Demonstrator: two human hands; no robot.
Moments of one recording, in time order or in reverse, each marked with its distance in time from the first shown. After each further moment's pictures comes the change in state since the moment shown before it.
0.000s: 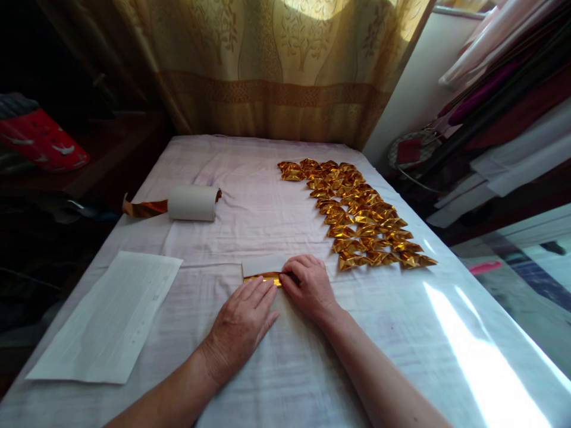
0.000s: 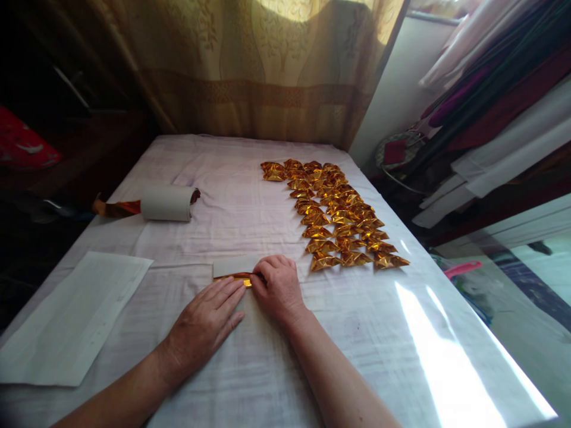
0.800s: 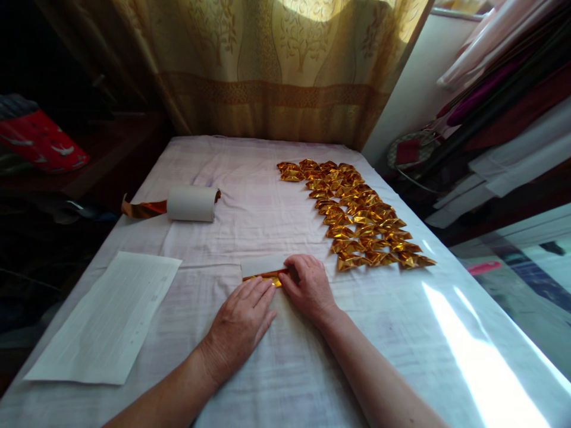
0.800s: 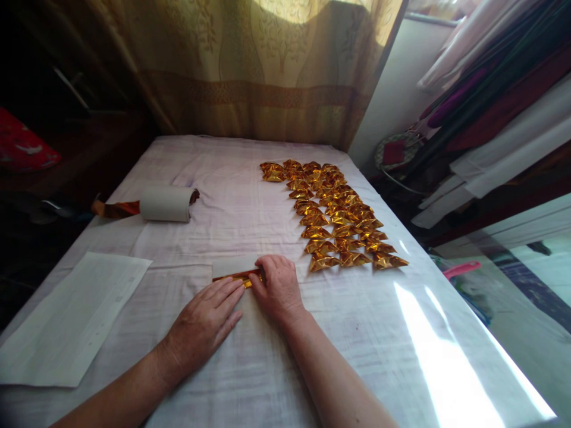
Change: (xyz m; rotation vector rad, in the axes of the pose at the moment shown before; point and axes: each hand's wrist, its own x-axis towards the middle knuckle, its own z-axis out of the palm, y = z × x) left_hand 0.002 0.000 0.000 0.038 -0.003 0.019; right_hand -0.002 0.004 0.005 0.014 0.050 0.038
